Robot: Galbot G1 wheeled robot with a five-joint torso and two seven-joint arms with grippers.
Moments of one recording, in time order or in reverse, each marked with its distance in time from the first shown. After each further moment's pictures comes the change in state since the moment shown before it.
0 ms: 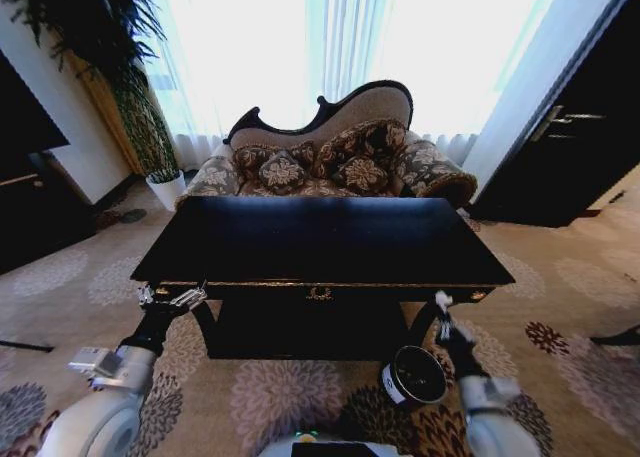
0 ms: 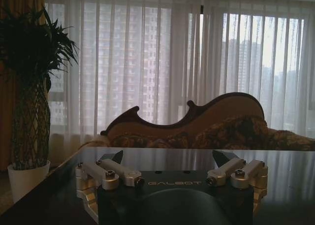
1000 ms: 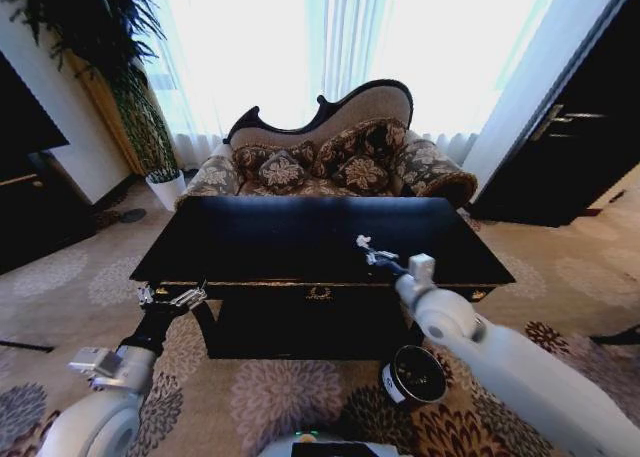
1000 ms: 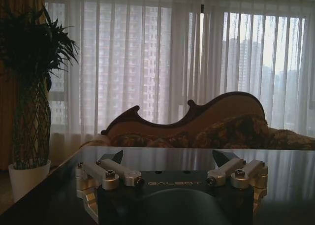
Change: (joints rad) left arm 0.000 0.000 0.000 0.000 0.000 0.000 0.000; right arm 0.614 -0.525 -0.415 0.441 0.444 -0.663 0.302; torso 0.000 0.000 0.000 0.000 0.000
